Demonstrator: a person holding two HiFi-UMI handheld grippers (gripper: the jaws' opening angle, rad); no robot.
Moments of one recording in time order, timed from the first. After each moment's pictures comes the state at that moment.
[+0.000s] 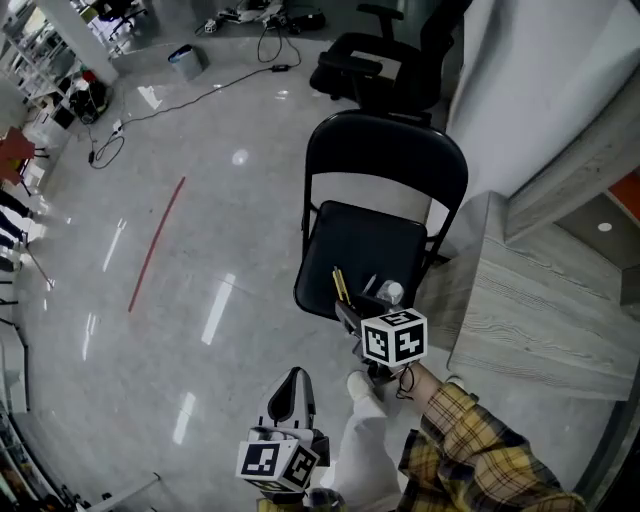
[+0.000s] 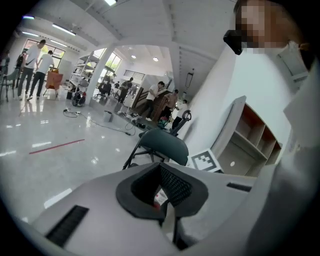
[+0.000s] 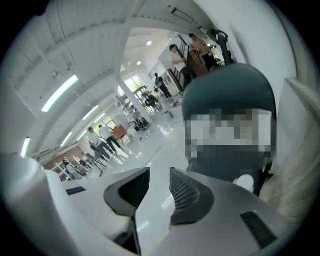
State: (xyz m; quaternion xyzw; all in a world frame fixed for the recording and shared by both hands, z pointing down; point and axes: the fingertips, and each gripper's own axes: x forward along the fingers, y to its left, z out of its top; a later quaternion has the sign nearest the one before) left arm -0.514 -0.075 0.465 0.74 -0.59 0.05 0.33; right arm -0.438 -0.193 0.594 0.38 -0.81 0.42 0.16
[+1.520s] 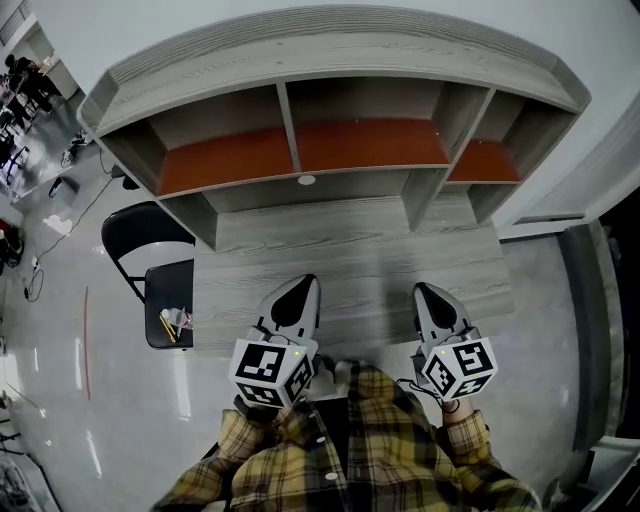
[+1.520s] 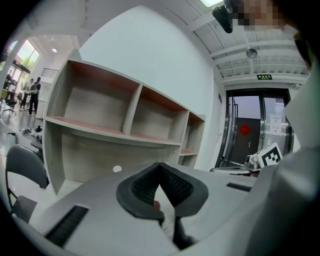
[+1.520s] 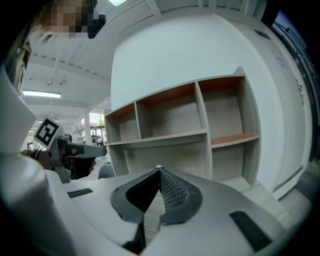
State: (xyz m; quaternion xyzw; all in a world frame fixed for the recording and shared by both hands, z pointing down) left arm 0.177 0.025 0.277 0.95 -0.27 0.08 0.14; right arm 0.324 0.119 0.305 0.72 -0.68 0.15 0.02
